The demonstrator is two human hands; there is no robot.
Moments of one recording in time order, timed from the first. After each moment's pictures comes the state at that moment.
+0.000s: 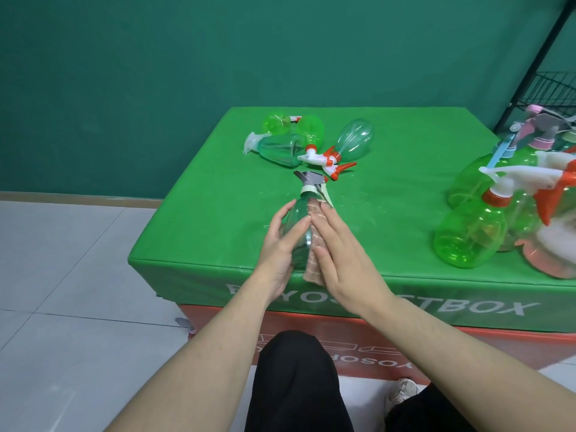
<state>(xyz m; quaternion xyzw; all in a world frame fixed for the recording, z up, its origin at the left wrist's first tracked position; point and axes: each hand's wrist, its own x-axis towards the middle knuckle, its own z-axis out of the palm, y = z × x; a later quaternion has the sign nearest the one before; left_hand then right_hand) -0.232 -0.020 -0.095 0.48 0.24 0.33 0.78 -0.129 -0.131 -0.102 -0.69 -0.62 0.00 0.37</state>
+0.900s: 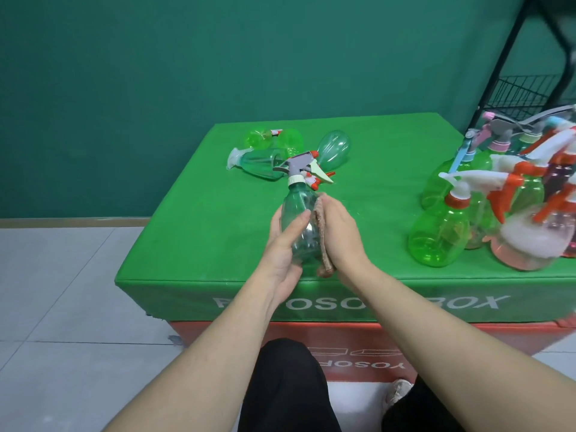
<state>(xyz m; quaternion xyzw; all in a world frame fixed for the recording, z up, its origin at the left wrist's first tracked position) -0.203 -0.045 -0.063 0.43 0.22 0.31 0.82 -0.119 -0.106 -0.037 -0.67 -0.27 0.24 0.65</state>
